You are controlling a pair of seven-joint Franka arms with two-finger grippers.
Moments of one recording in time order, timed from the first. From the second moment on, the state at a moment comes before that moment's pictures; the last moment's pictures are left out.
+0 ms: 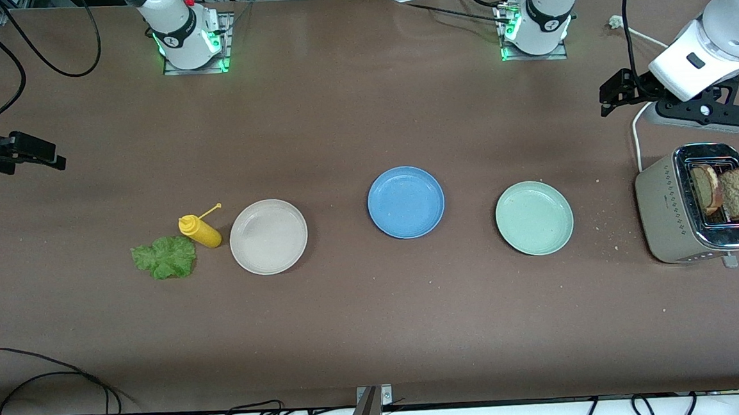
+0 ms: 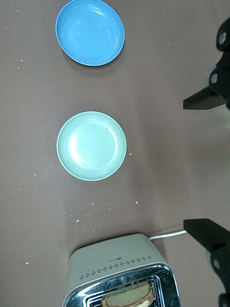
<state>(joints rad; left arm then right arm) 0.01 -0.03 -0.13 -1.68 0.00 1.57 0.06 0.04 0.11 -0.12 -1.51 0.10 1.54 -0.08</state>
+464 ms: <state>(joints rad) 0.03 -0.02 -0.13 -1.68 0.00 1.57 0.06 0.04 0.10 -0.12 -1.50 0.10 1.48 -0.08</state>
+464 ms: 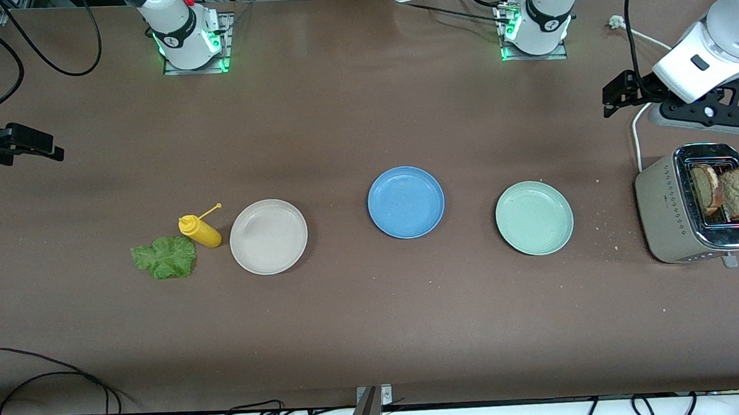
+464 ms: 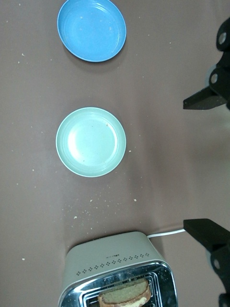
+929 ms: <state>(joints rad) 0.12 0.05 -0.12 -1.65 0.02 1.57 0.07 0.07 0.10 -0.10 -1.50 0.01 1.48 -0.08</state>
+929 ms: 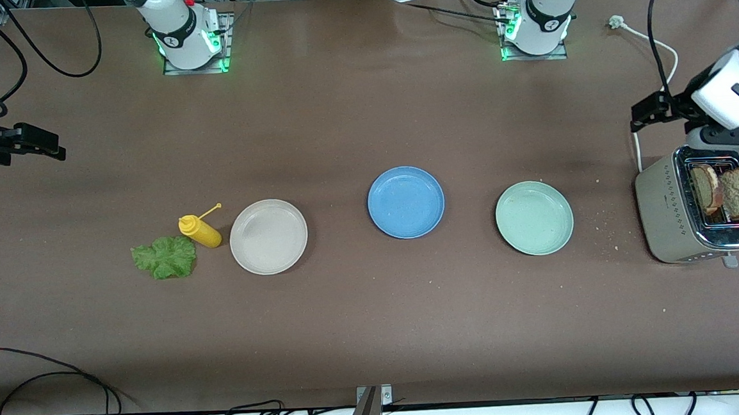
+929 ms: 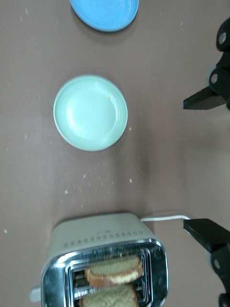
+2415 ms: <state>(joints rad) 0.37 0.41 -0.12 -1.64 0.24 1.86 0.28 0.06 0.05 -0.15 -1.49 0.04 1.46 -0.15</state>
